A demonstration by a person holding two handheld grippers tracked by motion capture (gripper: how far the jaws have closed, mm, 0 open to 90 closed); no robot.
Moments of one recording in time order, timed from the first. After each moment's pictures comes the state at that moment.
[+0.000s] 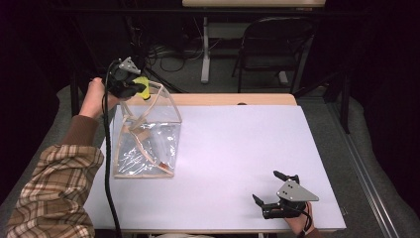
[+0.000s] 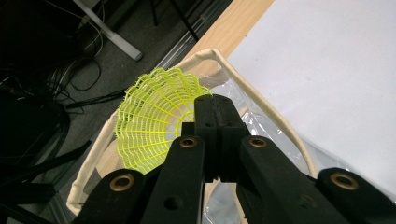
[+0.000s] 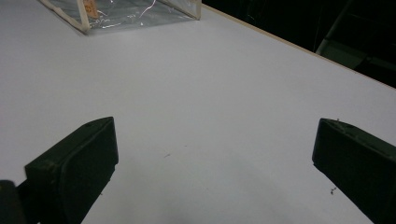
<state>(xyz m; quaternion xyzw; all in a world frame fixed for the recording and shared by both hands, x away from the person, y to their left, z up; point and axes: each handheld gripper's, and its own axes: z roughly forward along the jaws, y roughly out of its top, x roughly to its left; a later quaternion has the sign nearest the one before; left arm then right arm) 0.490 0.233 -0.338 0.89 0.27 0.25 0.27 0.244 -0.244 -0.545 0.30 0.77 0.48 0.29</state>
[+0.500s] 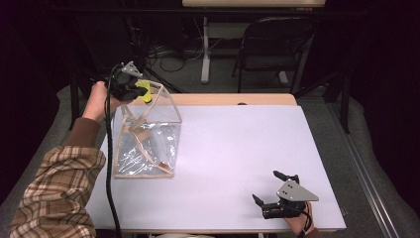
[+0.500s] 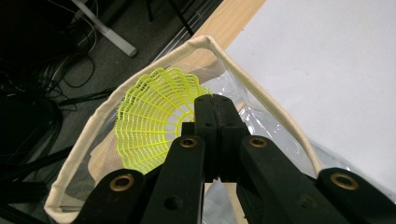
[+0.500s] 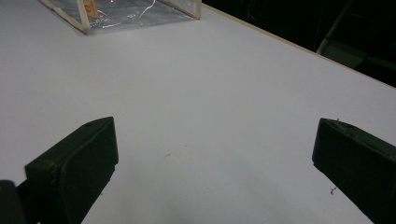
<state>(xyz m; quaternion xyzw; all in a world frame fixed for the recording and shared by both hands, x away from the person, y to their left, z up) 0.494 0.231 -0.352 0.89 0.27 0.24 0.27 0.244 -0.244 -0.545 0.30 0.77 0.48 0.29</state>
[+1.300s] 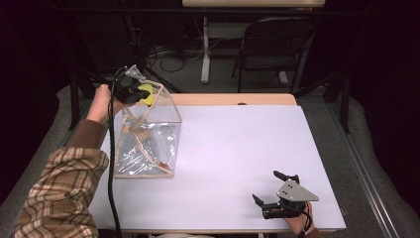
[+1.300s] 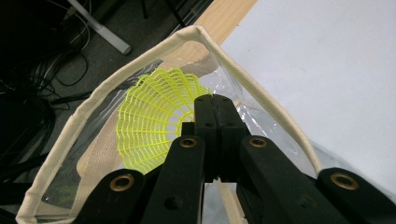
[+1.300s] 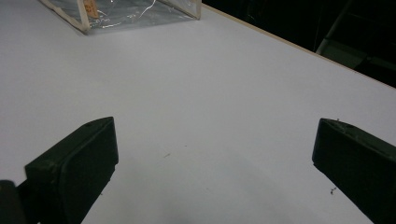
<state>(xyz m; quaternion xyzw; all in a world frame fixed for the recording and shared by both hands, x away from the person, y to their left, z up) 0.497 0.228 -0.364 0.89 0.28 0.23 0.27 0.244 -0.244 -0.545 0.30 0.77 0.47 0.29</state>
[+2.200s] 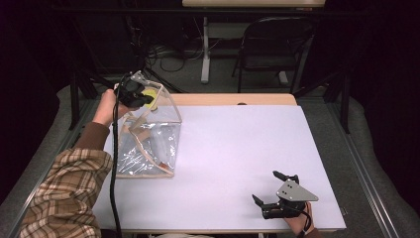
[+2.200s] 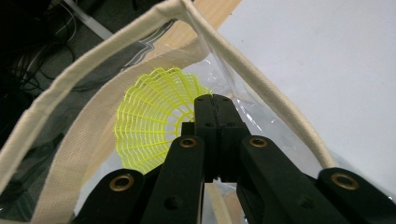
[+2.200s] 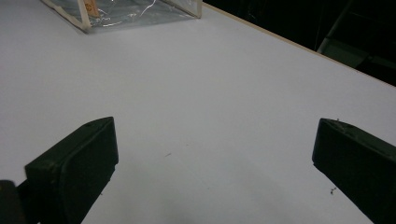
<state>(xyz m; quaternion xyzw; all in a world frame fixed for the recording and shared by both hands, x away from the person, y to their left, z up) 0.506 0.223 -0.389 0.90 0.28 0.21 0.27 0.244 -0.243 -0.545 0.30 0.78 0.47 0.29</state>
